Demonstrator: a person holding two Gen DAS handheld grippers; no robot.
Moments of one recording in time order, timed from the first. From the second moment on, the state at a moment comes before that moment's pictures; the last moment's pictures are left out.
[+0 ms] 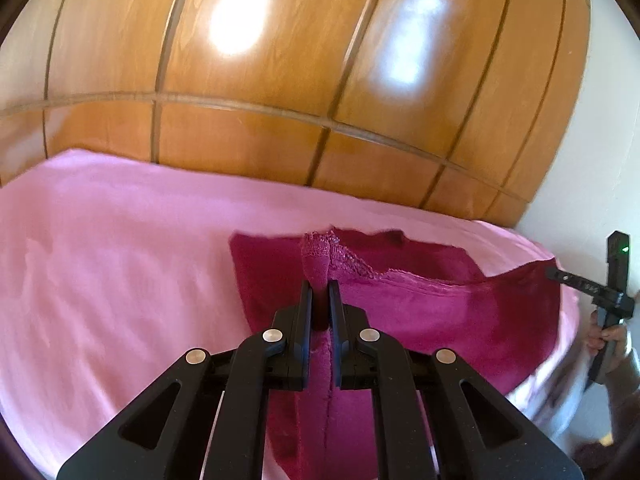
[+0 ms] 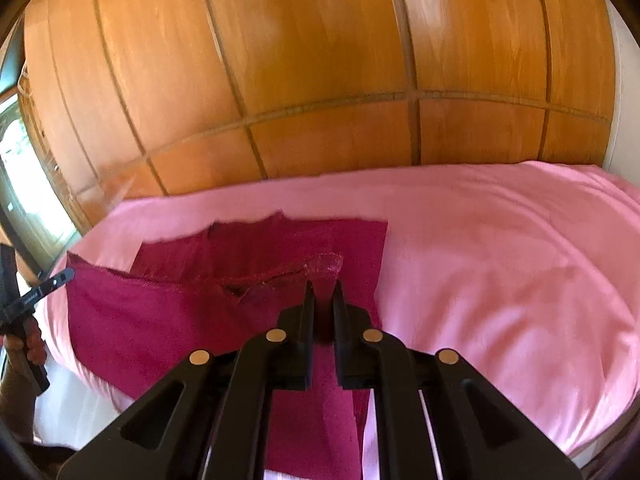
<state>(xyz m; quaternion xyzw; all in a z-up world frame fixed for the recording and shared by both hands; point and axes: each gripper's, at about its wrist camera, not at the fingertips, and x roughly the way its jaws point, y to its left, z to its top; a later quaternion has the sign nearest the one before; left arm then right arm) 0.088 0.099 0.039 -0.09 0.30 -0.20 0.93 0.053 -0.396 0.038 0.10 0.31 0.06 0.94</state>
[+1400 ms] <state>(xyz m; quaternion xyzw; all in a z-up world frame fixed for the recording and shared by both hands) 0.218 0.098 -0.030 -0.15 0.39 -0.17 0.89 0.174 -0.385 0.022 0.09 0.32 0.01 0.94</state>
